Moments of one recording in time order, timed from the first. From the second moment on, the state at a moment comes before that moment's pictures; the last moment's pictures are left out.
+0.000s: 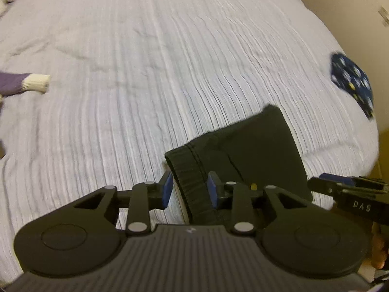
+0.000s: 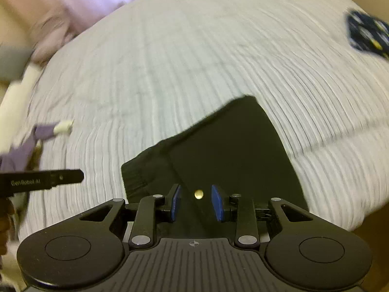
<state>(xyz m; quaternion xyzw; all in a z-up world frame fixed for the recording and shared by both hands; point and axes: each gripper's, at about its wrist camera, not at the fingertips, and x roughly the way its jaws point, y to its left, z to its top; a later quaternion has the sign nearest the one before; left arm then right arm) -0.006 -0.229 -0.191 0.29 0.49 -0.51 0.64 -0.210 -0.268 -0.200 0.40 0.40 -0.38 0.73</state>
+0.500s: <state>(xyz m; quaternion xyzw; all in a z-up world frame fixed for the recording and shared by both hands) -0.164 -0.194 -0.153 0.20 0.47 -0.41 0.76 -0.346 -0.302 -0.185 0.30 0.47 -0.30 0.78</state>
